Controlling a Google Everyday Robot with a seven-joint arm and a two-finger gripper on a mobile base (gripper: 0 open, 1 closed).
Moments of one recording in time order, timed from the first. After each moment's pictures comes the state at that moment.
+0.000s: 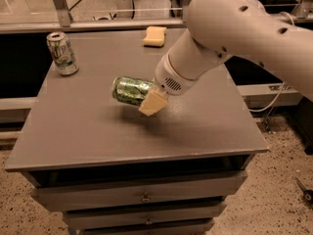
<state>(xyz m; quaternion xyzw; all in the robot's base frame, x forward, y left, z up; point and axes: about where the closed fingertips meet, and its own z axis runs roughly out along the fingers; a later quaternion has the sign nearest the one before) 0.527 -0.001 0.868 -0.56 0.78 0.12 0.26</state>
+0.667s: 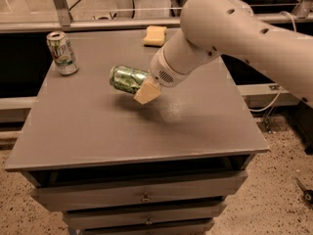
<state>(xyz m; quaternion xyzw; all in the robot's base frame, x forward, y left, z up) 0.572 0.007 0.865 -0.54 0.78 0.12 0.30</state>
